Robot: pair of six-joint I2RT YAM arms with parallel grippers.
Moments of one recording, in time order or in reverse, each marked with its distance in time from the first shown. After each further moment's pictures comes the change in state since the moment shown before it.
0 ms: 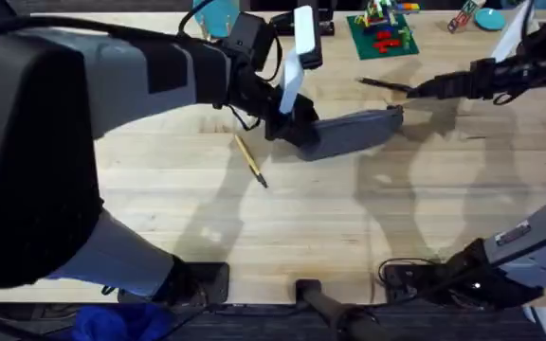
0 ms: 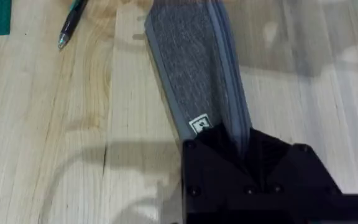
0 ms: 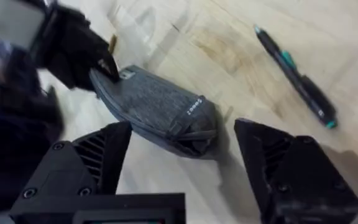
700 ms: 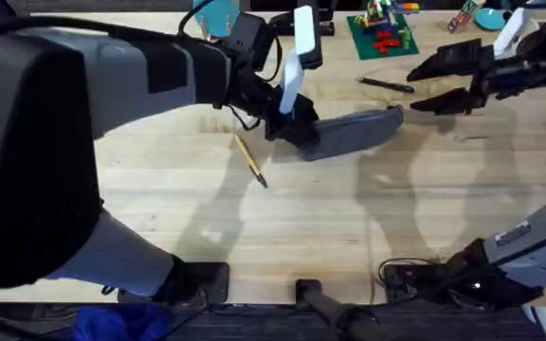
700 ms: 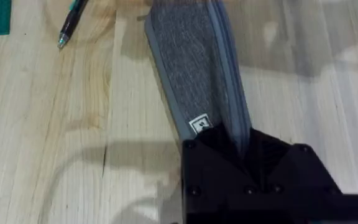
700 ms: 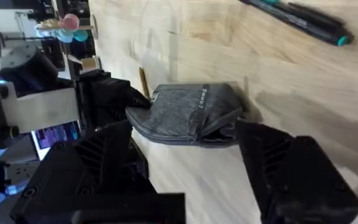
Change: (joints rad) left arm 0.000 0.000 0.000 -0.001 0.000 0.000; right arm 0.002 0.000 0.000 -0.002 0.000 0.594
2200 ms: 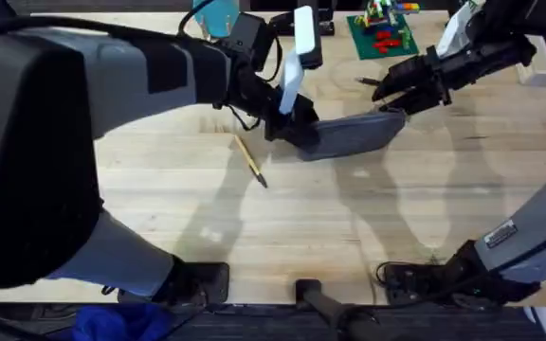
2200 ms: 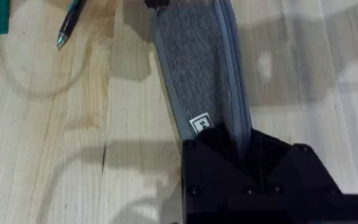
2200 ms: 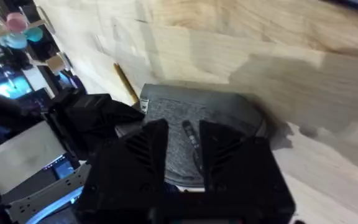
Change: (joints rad) left arm 0.000 0.000 0.000 -0.003 0.000 0.000; right arm 0.225 0.000 0.017 0.104 0.182 0.428
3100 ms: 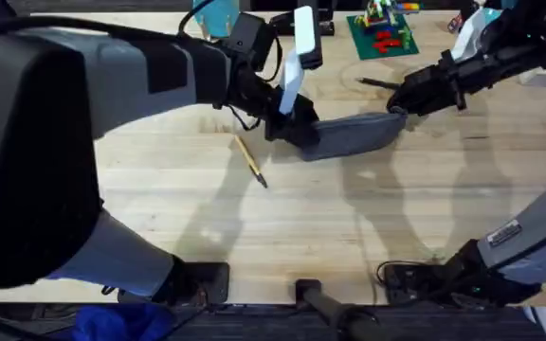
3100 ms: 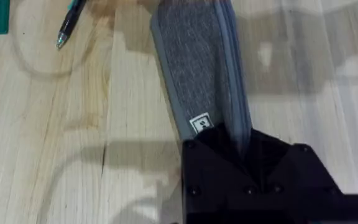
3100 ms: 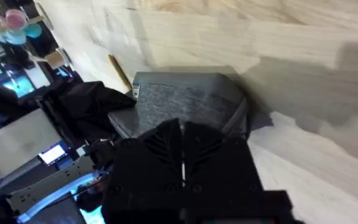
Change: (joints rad) left arm 0.000 0.000 0.000 0.000 0.000 0.000; right arm -0.069 0.000 0.000 -0.090 0.018 -0.097
